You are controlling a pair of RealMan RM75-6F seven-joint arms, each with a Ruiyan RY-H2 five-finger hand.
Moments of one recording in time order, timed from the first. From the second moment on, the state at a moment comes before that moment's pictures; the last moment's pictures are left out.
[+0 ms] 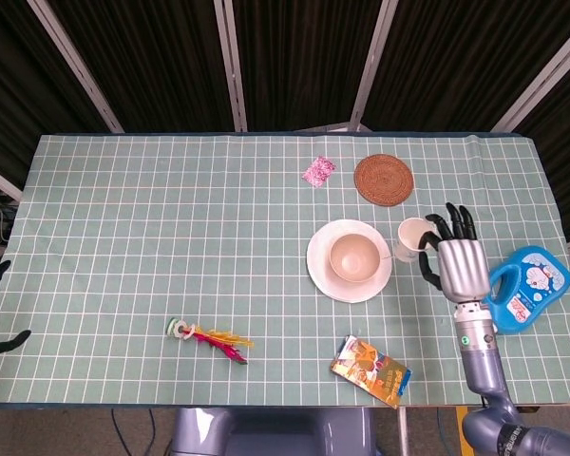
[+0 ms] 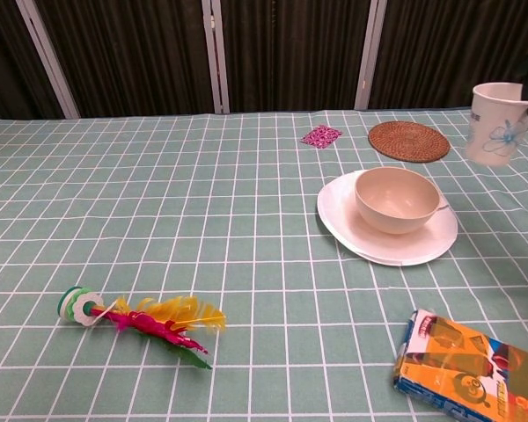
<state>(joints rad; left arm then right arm) -0.08 -1.04 -0.05 -1.70 1.39 1.44 0.07 0.42 -1.40 0.24 -1.55 -1.27 1.36 -0.30</state>
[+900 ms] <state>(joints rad) -0.08 -1.04 -0.06 -1.70 1.39 1.44 0.08 0.33 -1.54 0.17 -1.19 -1.19 1.24 -0.07</state>
